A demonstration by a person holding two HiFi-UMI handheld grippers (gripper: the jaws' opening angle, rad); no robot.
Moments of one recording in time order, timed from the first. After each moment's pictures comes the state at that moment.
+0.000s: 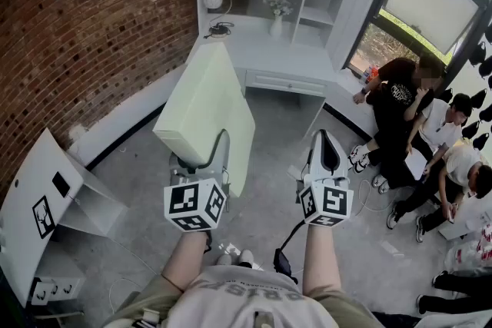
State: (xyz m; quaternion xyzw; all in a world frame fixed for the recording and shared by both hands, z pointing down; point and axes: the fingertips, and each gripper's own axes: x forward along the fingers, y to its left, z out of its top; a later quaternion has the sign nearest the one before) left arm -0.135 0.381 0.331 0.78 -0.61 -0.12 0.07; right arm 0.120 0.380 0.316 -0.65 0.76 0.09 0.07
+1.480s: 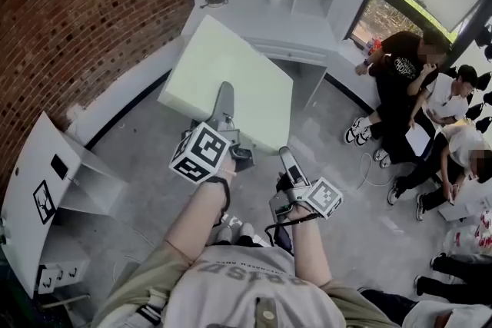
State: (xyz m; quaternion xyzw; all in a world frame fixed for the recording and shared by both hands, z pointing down) left arm -0.109 0.329 0.375 0.71 -0.56 -0.32 0.29; right arm 0.095 0.426 0.500 -0.45 0.71 -0.47 0.28
